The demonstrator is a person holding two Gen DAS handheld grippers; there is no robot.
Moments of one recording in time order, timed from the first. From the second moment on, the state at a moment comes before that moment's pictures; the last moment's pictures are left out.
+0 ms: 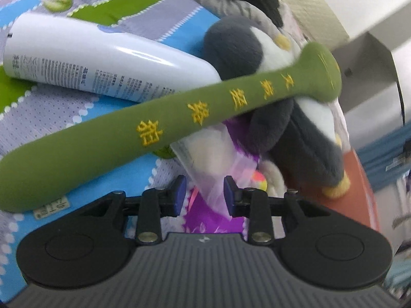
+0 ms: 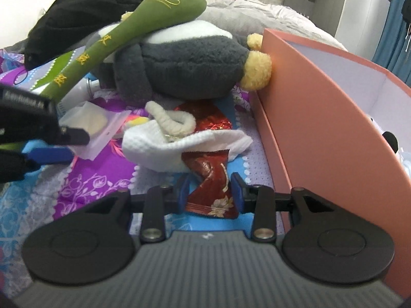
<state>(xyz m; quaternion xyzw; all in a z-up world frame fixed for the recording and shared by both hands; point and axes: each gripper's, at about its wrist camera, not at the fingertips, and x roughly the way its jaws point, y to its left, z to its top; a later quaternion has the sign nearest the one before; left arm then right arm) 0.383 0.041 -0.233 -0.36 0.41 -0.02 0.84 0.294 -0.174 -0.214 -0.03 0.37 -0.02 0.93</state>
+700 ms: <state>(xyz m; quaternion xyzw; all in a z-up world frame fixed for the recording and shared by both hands) 0.323 0.050 -0.211 -0.36 0.43 -0.05 0.83 0.252 -0.172 -0.199 -0.04 0.38 0.00 0.92</state>
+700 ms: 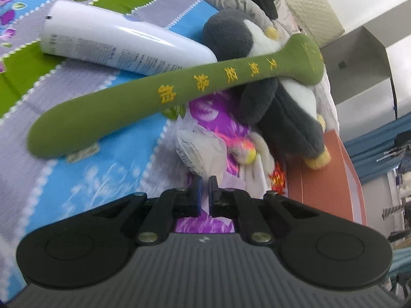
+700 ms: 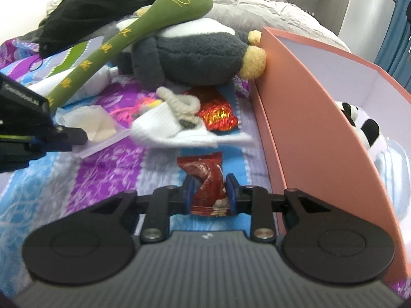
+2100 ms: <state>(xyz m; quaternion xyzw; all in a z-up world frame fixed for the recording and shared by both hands) 0.213 0.045 -0.174 0.06 0.43 -0.14 0.89 0.201 -0.167 -0.198 0.02 0.47 0.17 0.87</state>
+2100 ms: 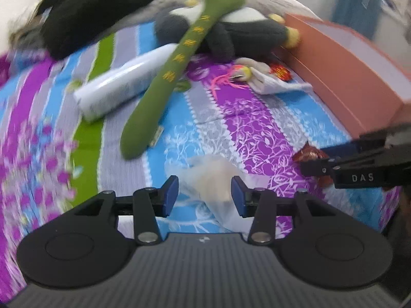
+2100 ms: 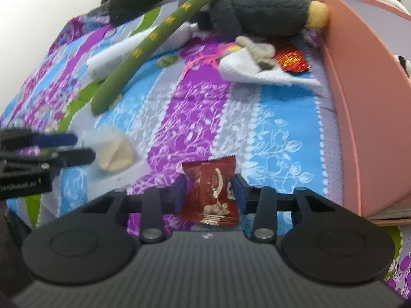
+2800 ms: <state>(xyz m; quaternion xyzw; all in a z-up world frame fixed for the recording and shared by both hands) 0.253 0.034 -0.203 0.12 0.46 -0.18 0.86 0.203 -0.182 -0.199 0.01 0.46 0.16 0.87</state>
